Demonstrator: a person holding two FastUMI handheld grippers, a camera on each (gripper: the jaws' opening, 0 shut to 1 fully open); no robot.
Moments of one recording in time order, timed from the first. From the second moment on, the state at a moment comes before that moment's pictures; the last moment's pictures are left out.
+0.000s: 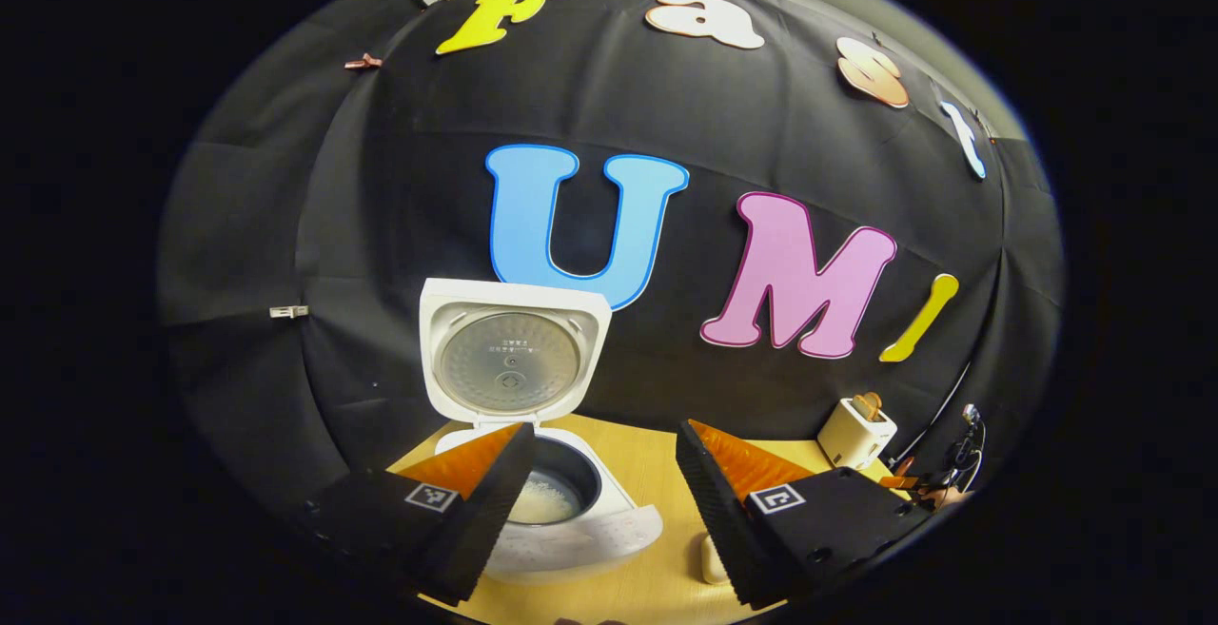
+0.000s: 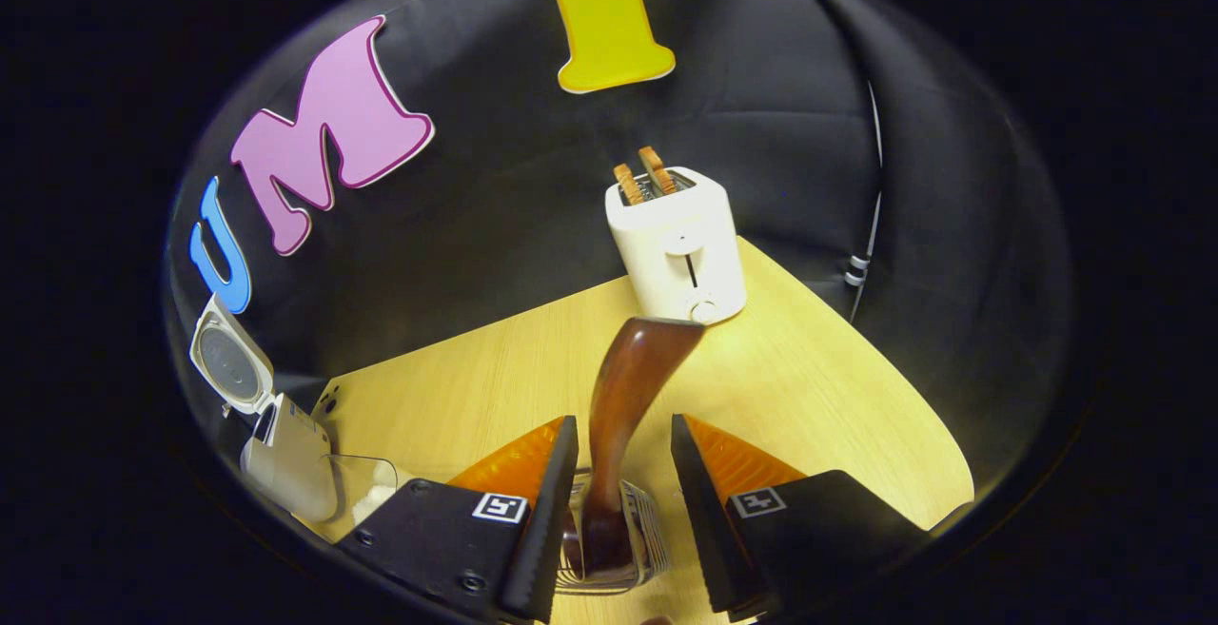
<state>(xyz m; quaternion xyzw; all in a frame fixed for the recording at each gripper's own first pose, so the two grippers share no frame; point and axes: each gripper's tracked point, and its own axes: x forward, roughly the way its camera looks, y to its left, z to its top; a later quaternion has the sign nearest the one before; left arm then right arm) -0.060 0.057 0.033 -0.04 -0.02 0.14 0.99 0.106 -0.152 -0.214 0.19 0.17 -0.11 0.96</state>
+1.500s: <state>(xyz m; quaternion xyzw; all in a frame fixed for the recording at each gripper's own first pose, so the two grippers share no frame) 0.102 0.220 0.182 0.06 -0.10 0.23 0.97 -0.025 -0.089 -0.045 0.07 0.02 -0.06 1.00</state>
